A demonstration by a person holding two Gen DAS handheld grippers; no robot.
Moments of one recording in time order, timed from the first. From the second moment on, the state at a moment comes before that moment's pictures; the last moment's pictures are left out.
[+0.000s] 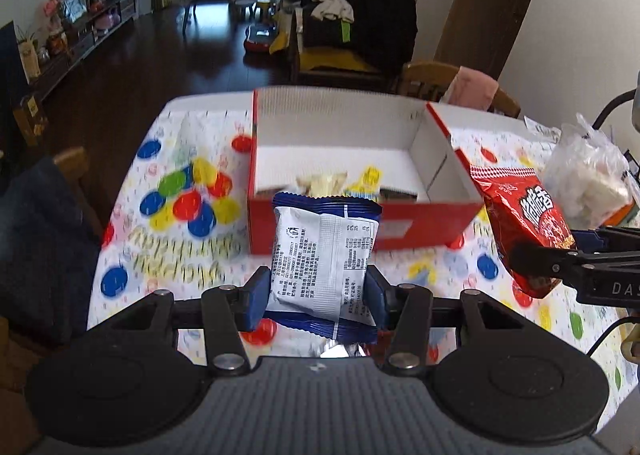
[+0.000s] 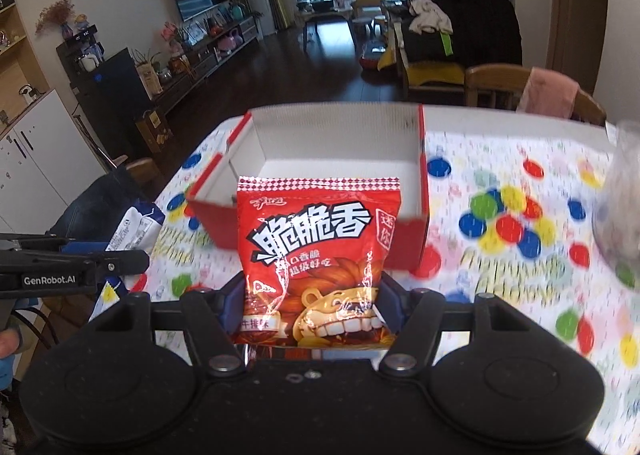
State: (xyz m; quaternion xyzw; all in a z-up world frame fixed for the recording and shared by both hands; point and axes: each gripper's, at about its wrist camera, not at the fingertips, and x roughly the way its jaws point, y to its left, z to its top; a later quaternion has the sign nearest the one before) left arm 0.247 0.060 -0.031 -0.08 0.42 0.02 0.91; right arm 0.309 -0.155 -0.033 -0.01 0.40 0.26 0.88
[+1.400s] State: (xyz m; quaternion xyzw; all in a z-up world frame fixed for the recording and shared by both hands) left arm 0.457 0.070 -0.094 -0.02 0.52 0.07 0.85; right arm 0.505 -0.065 -0.124 -0.12 0.50 0.23 0.83
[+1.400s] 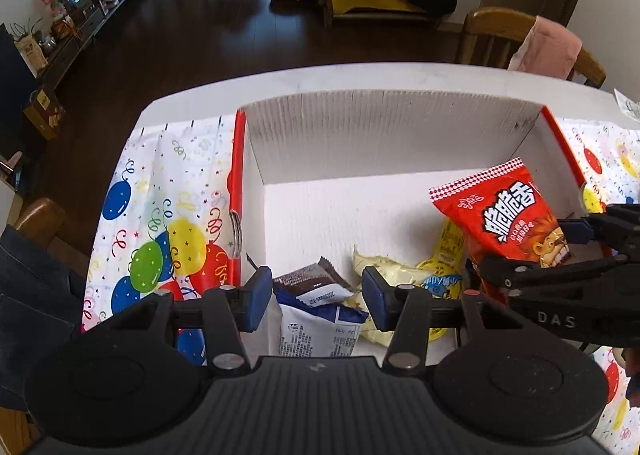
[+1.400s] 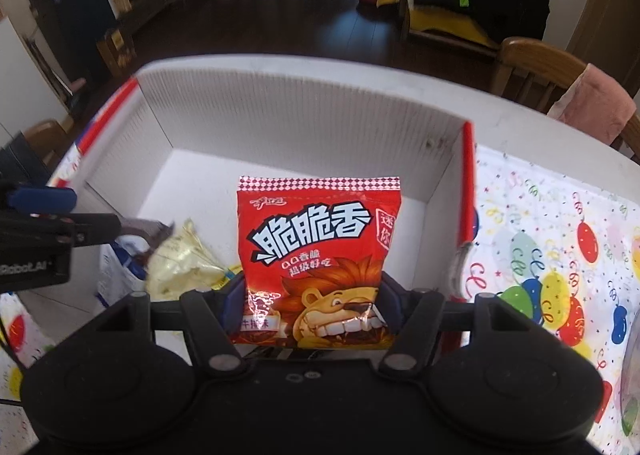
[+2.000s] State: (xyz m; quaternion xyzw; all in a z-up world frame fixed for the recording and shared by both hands) left arm 0.436 0.065 -0.083 -0.02 0.50 0.05 0.86; right arm 0.485 -0.078 -0.089 -0.09 0.48 0.26 0.83
